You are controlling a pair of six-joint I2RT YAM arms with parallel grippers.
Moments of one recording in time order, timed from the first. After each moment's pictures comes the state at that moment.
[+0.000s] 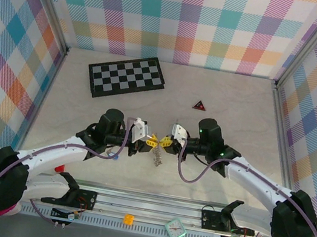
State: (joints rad) left arm -0.66 1.13 0.57 0.15 0.65 0.29; right arm 0.69 1.18 0.67 0.01 -0.72 -0.42
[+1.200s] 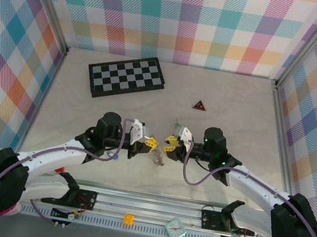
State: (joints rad) left arm -0.67 1.11 0.49 0.29 0.68 0.19; right arm 0.64 1.14 0.49 0.31 -0.71 -0.20
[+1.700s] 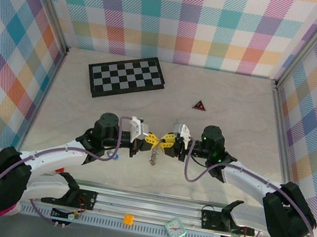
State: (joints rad) left arm -0.67 1.12 0.47 0.45 0.69 0.09; right arm 0.65 1.24 0.49 0.51 -0.80 -0.11
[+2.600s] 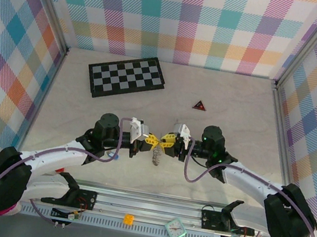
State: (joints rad) left arm -0.67 1.12 0.46 0.44 0.68 0.13; right arm 0.65 1.22 0.49 0.47 -0.77 -0.12
